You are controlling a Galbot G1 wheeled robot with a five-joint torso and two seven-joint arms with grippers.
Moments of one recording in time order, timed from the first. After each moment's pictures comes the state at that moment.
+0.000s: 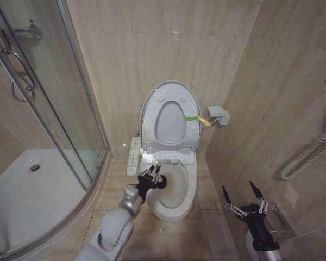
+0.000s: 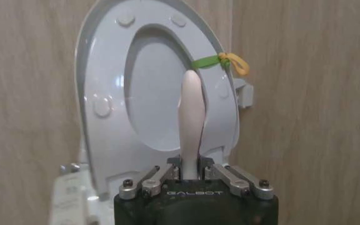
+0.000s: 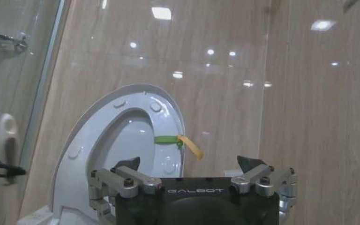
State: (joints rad) left arm 1.18 -1.24 -0.11 -2.03 -0.11 0.28 0.02; right arm -1.77 1.38 0.78 2.03 0.24 0.59 -0.17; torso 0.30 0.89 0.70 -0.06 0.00
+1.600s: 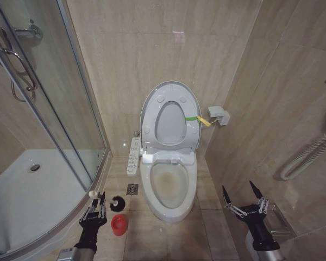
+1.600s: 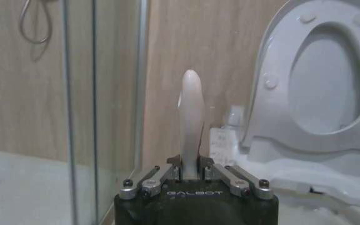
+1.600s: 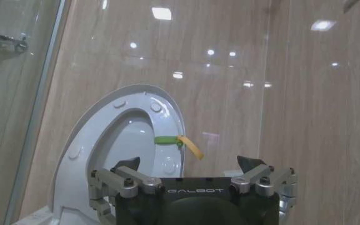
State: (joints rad) left arm 1.73 -1.52 -0.59 -2.11 -0.18 -0.06 -0.03; right arm -1.77 1.38 0.78 2.03 0.24 0.59 -0.17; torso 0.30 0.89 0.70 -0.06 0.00
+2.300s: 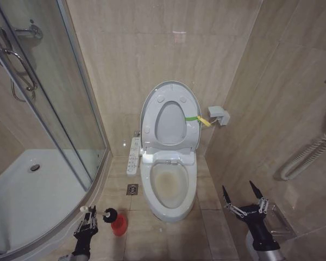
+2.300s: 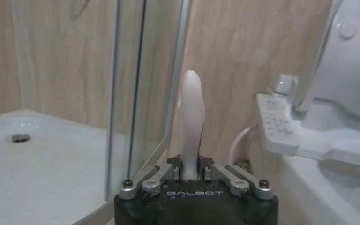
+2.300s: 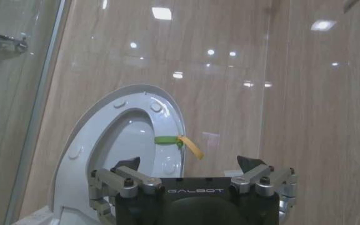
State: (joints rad) left arm 1.55 -1.44 -0.64 -1.66 -0.36 -0.28 0.01; right arm -1.77 1.38 0.78 2.03 0.24 0.59 -0.17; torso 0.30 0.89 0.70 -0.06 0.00
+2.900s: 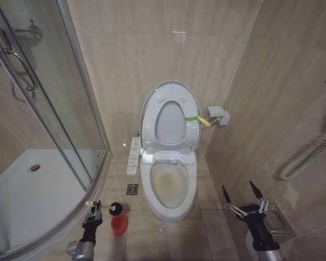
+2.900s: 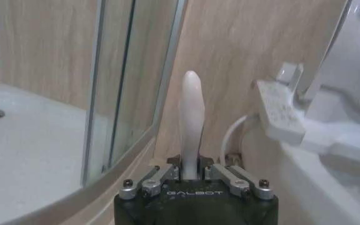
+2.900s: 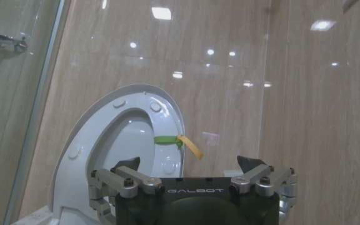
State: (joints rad) left arm 1.38 -1.41 -0.57 -1.42 -0.44 -0.31 0.05; right arm -1.77 1.38 0.78 2.03 0.24 0.59 -0.17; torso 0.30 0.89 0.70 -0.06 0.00
